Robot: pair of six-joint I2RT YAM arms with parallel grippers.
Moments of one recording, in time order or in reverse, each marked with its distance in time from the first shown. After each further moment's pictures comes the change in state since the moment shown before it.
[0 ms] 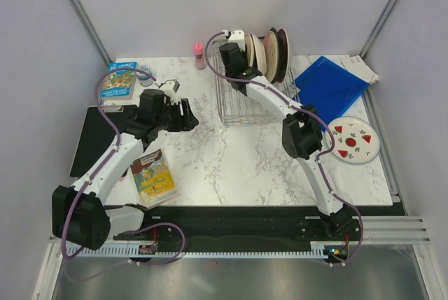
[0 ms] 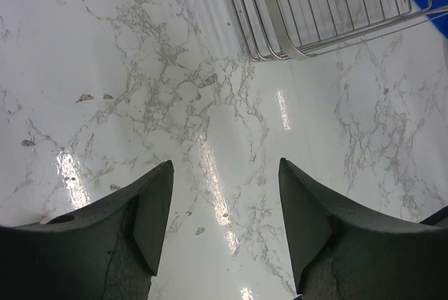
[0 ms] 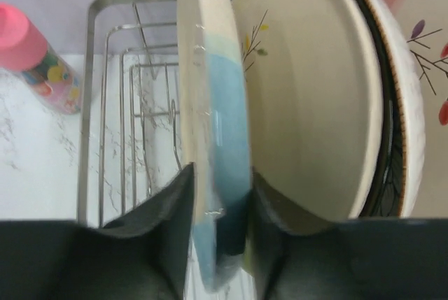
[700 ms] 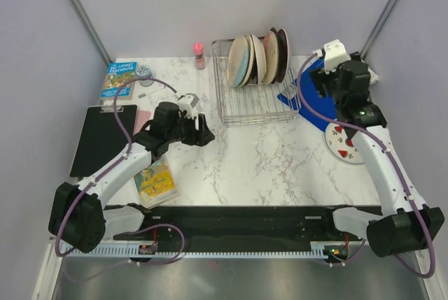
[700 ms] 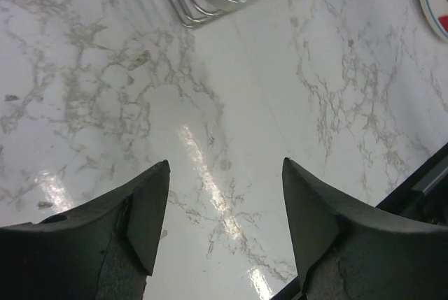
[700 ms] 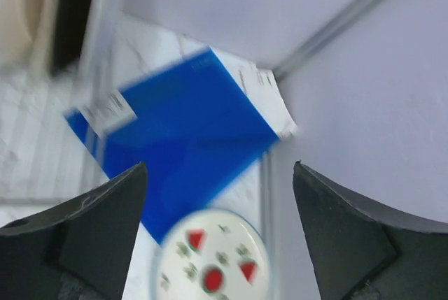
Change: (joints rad) left arm -0.096 -0.015 -0.133 0.143 0.070 -0.011; right arm -0.336 -1.210 -1.027 -0.010 -0.307 -0.561
